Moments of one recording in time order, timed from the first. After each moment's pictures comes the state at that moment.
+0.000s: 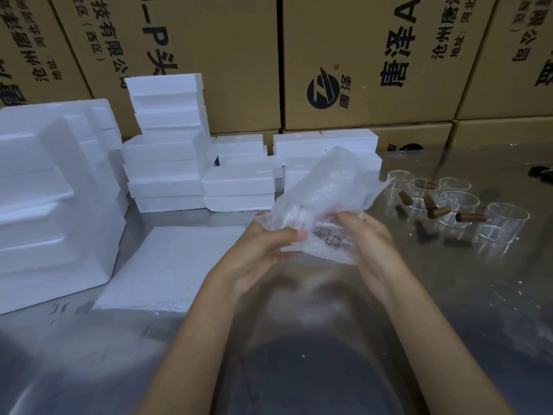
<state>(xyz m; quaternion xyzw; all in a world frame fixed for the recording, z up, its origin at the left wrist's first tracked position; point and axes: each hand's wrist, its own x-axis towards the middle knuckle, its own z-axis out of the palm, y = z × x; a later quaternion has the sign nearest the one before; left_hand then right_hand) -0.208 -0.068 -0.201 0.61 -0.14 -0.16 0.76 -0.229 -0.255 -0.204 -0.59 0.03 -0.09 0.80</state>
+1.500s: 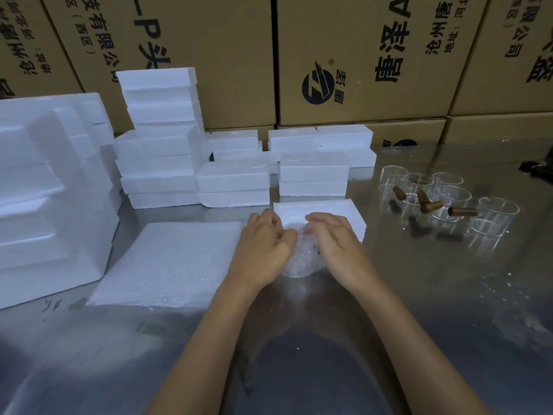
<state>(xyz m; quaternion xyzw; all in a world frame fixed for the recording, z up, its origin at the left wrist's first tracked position) -0.212 -0.088 -0.217 0.90 -0.12 0.11 0.40 -0.227 -0.242 -0.226 -0.84 -0.06 -0.12 0.52</state>
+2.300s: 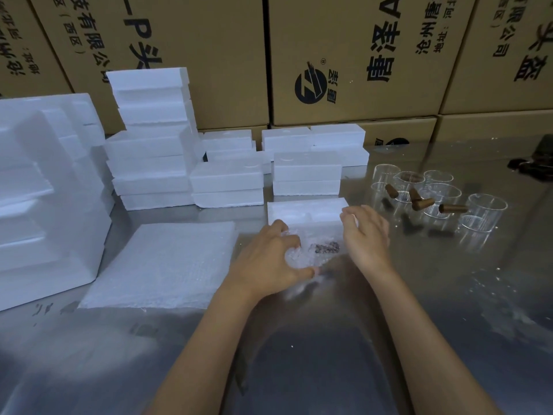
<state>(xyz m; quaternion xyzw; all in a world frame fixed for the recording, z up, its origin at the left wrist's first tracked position) -0.208 -0.090 -0.235 0.94 -0.25 0.07 0.23 -0.204 -0.286 -0.241 -0.86 0.13 -0.21 0.45</state>
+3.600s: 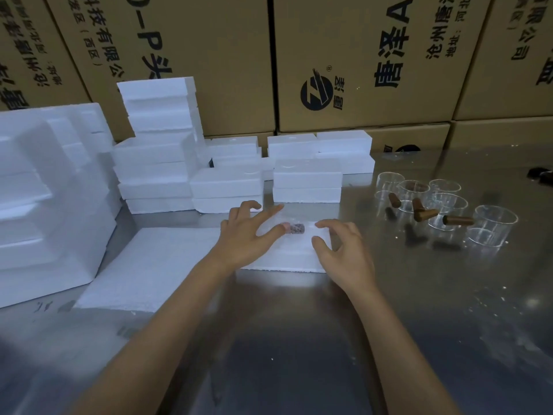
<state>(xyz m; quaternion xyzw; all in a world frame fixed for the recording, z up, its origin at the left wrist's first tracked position) -0.152 -0.077 -0.228 0.96 -0.13 0.09 0.23 -0.206 -0.278 -0.254 -0.85 0.03 -0.20 0.49</state>
